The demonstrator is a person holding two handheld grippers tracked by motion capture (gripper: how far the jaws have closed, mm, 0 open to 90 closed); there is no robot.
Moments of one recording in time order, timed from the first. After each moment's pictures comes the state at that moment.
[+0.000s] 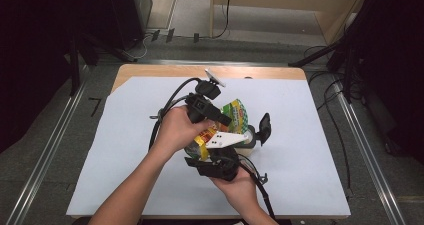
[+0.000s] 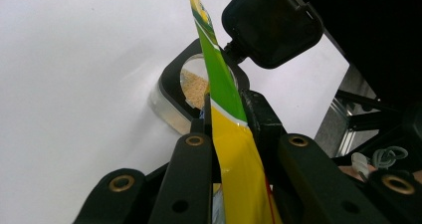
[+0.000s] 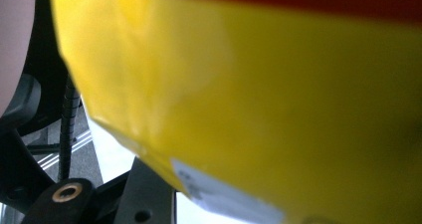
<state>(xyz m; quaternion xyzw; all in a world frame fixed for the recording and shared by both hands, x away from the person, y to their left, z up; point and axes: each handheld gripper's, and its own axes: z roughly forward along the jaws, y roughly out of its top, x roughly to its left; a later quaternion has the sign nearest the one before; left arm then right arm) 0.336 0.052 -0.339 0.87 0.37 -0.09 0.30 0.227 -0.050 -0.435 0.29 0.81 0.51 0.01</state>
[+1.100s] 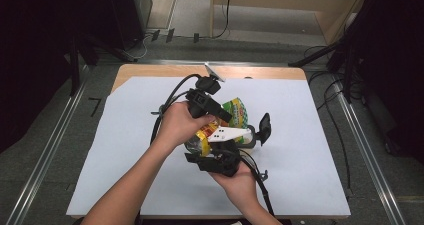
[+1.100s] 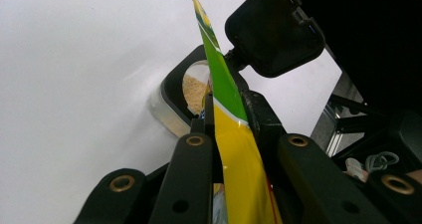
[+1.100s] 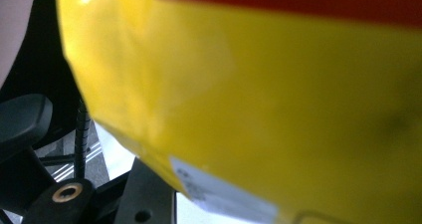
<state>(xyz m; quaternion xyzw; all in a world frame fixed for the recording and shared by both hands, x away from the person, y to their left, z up) 0.351 0.052 -0.337 0.86 0.39 -0.11 0.30 0.237 -0.052 -0.428 0.31 0.80 0.52 -0.01</state>
